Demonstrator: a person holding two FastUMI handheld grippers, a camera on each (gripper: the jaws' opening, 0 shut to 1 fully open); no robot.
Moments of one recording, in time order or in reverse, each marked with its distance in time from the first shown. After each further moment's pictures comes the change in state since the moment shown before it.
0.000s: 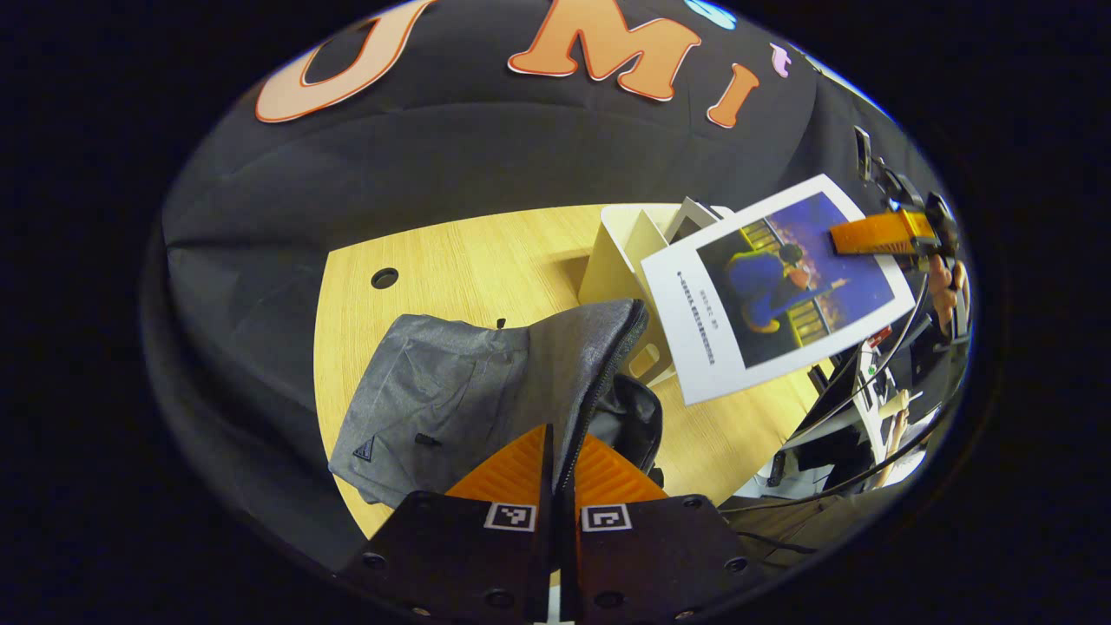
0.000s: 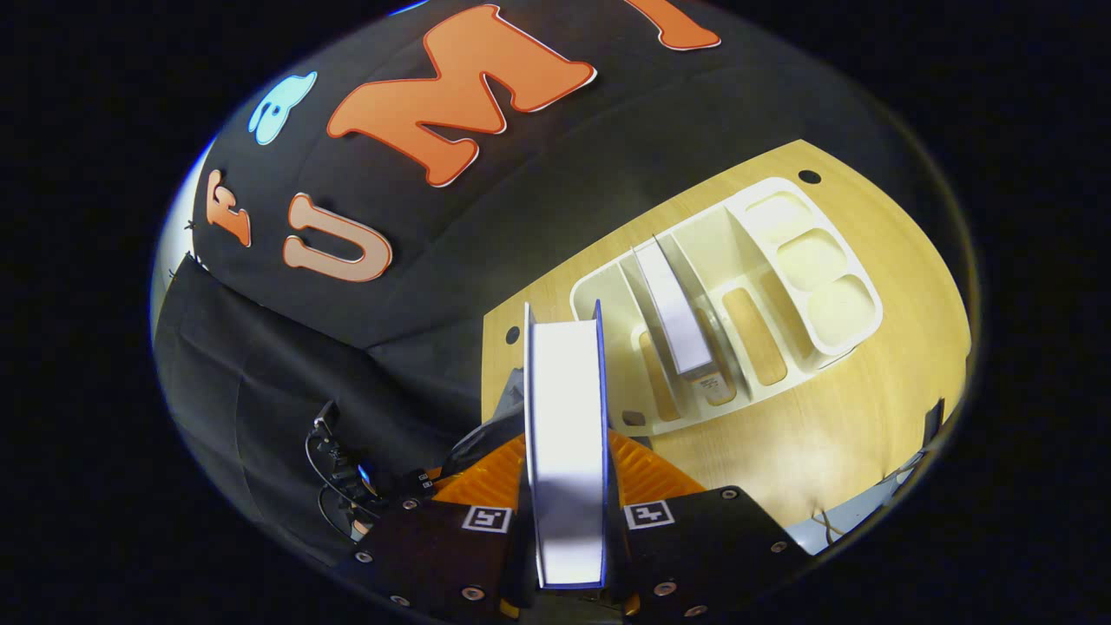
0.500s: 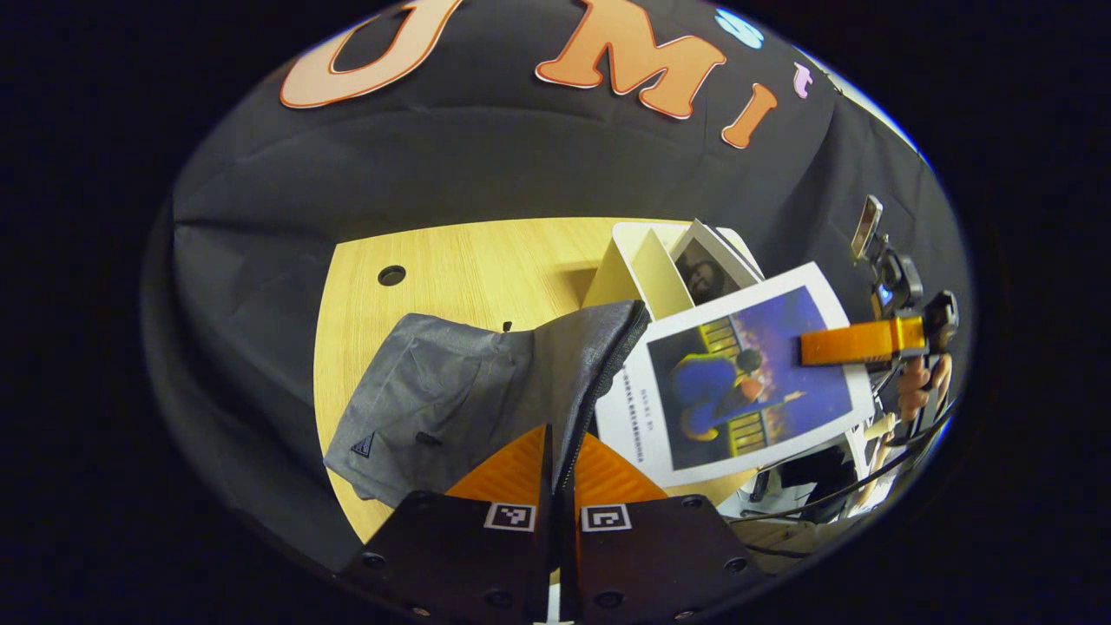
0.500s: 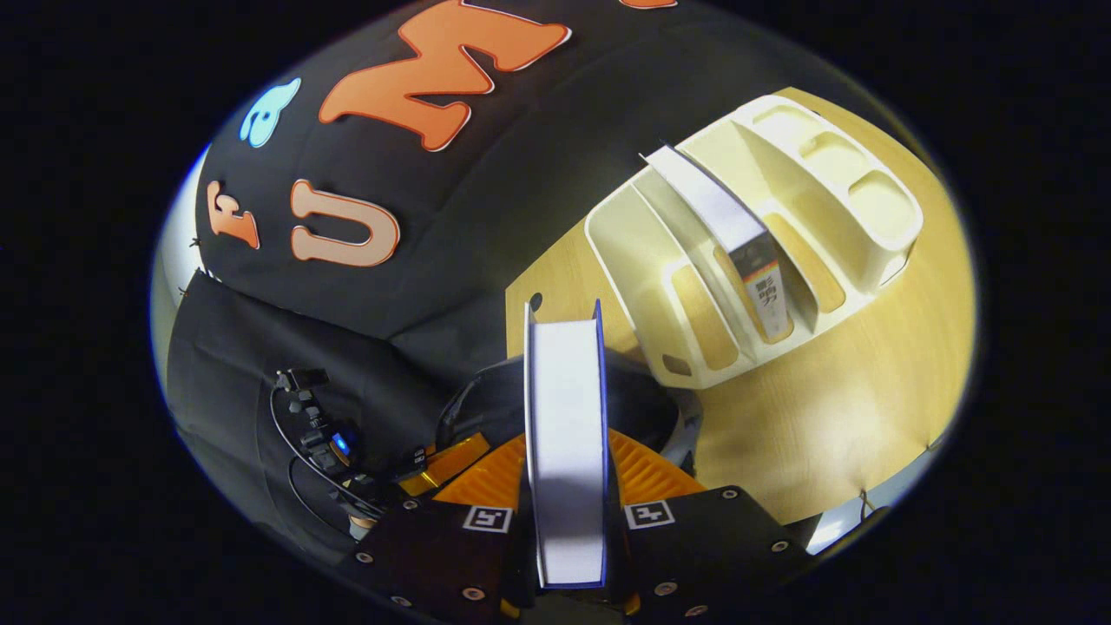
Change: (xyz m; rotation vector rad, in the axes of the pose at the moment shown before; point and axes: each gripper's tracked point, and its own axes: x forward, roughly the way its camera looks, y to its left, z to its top) left arm -0.012 0.007 0.005 -0.057 -0.026 -0.008; right arm 0.052 0.008 -0.076 0.110 0.040 0.118
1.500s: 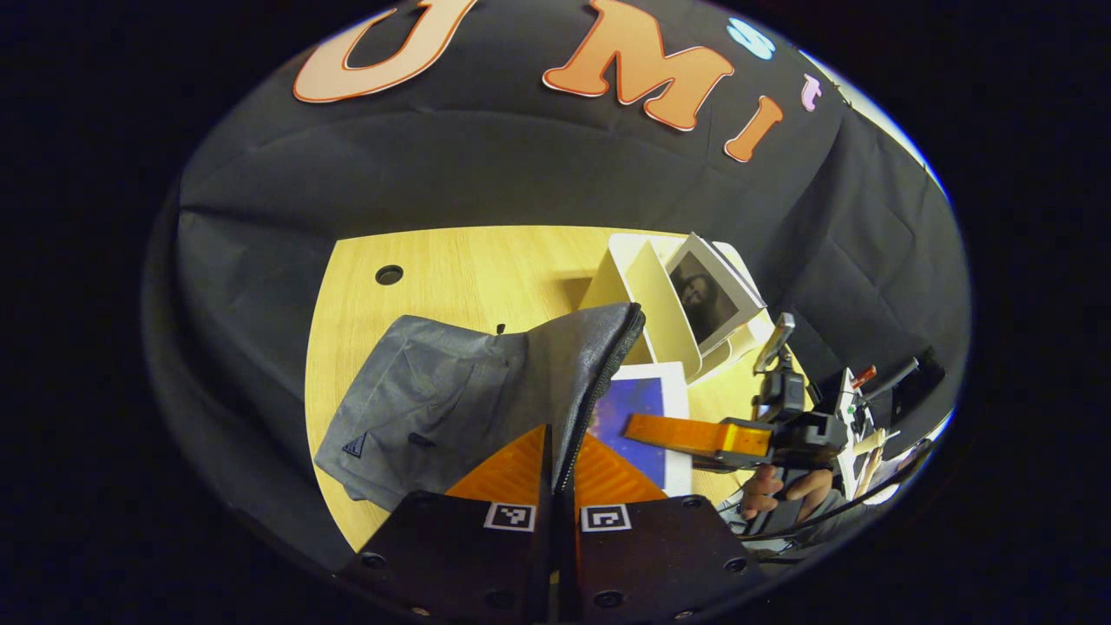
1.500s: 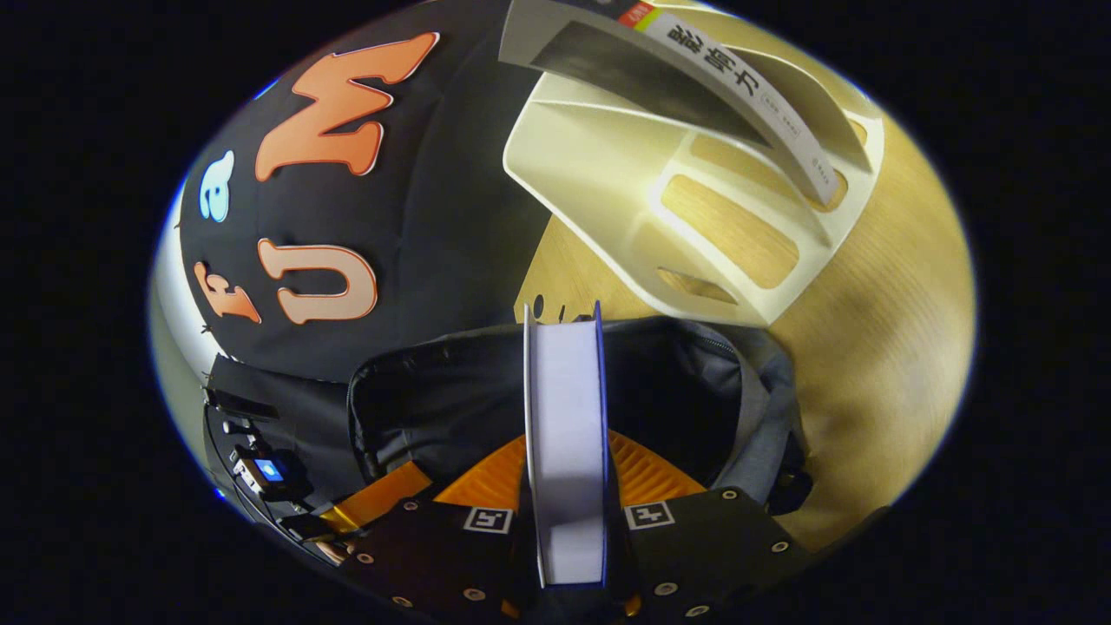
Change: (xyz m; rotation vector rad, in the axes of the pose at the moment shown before) left arm 0.005 -0.013 0.003 -0.032 -0.033 -0.030; right arm 0.150 -0.026 -0.053 0.275 -0.106 0.173
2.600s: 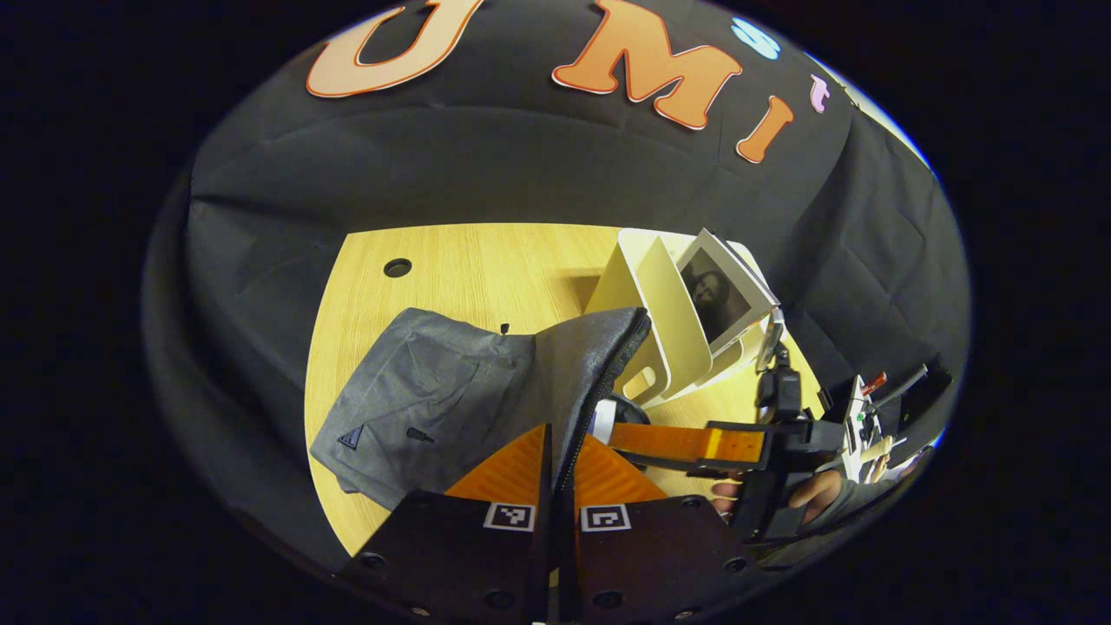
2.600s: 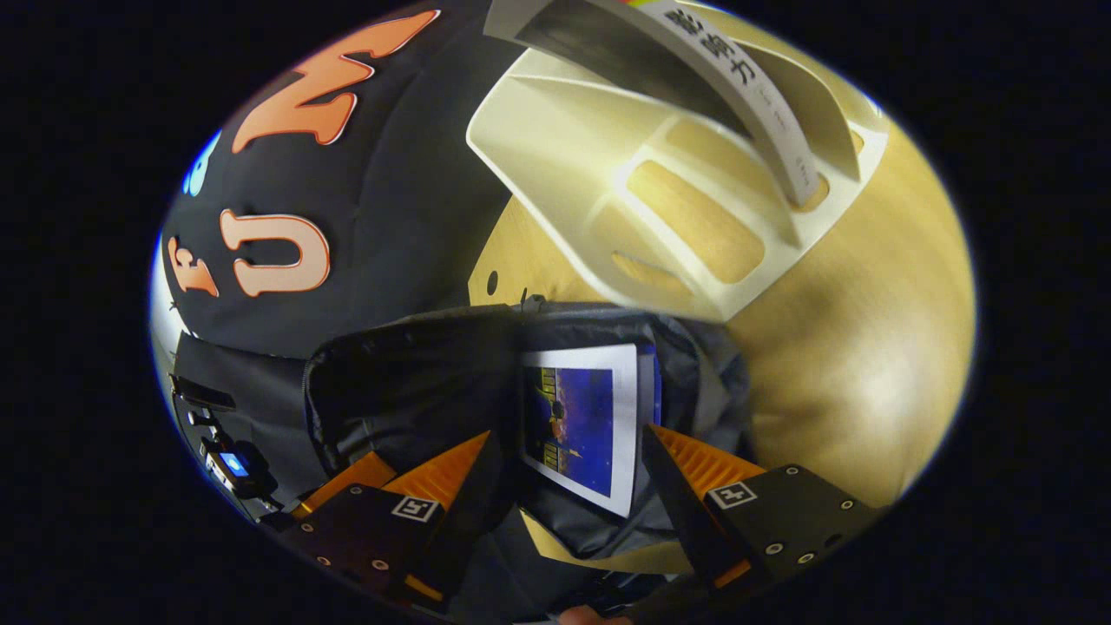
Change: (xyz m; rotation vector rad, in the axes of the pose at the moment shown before) left arm 0.013 0.001 -0.017 -0.033 -0.002 0.068; right arm -0.012 -0.033 0.009 -0.117 0.075 -0.191
